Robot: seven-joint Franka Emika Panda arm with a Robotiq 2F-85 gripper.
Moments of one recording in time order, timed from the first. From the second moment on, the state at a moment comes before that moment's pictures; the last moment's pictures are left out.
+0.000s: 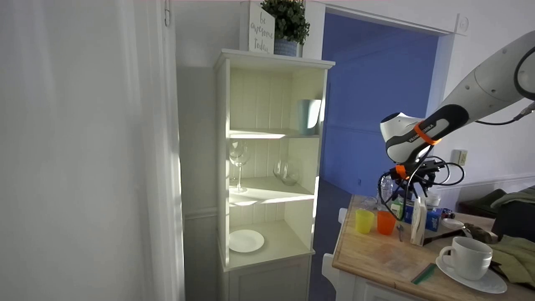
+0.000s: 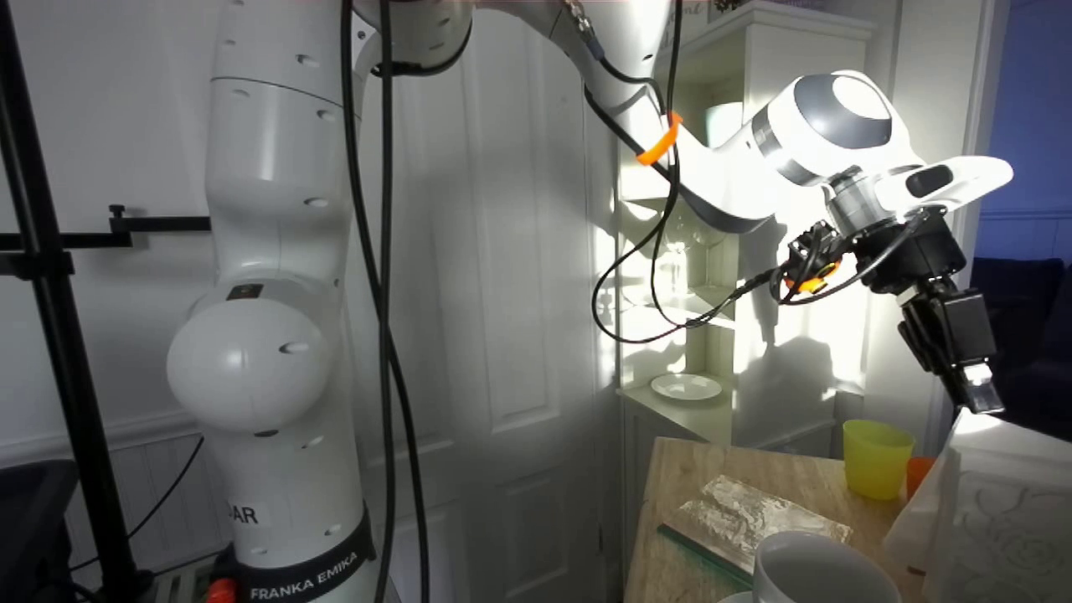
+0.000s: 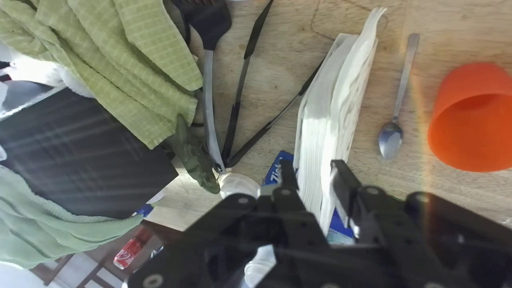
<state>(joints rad) -0.16 0.20 -0.28 -1.94 -0.60 2.12 0.90</state>
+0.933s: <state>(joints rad) -0.16 0.20 -0.28 -1.93 -0.55 2.12 0.88</state>
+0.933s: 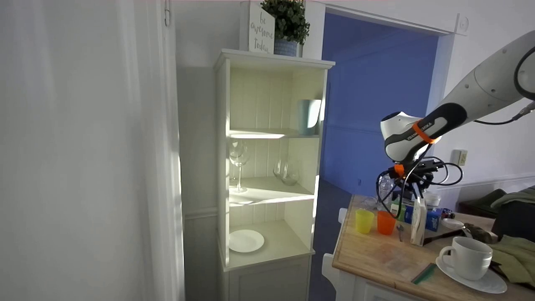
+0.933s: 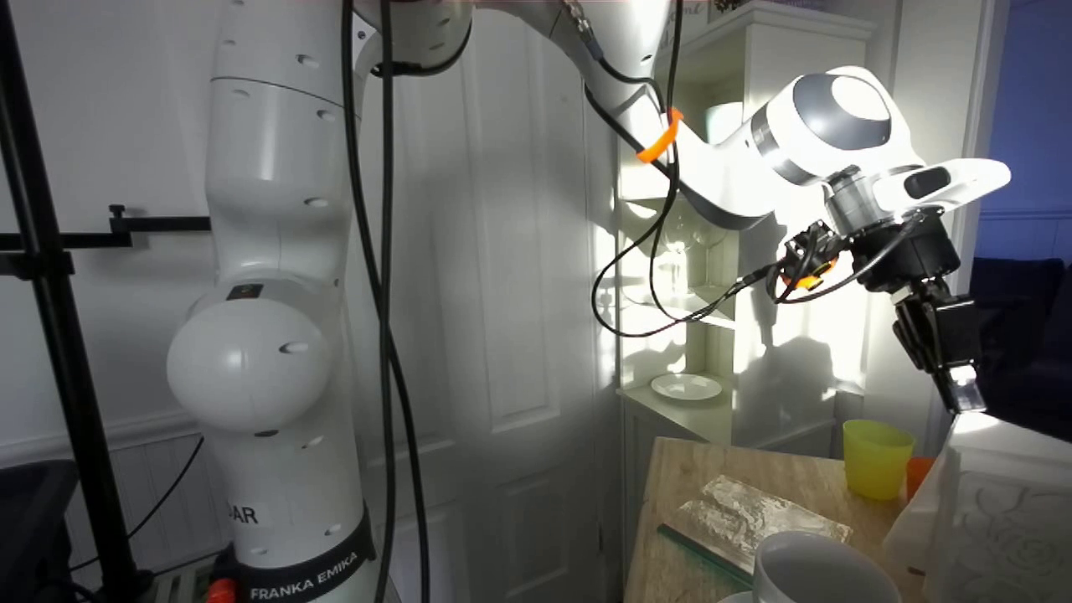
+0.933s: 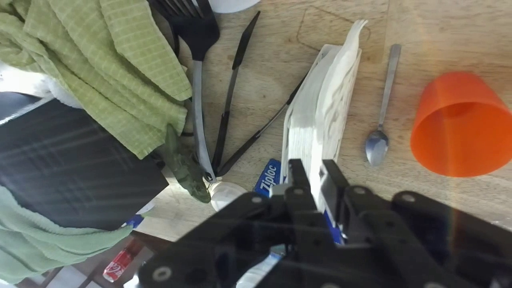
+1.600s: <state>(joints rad) -0.16 0.20 -0.28 -1.93 -0.55 2.12 0.88</state>
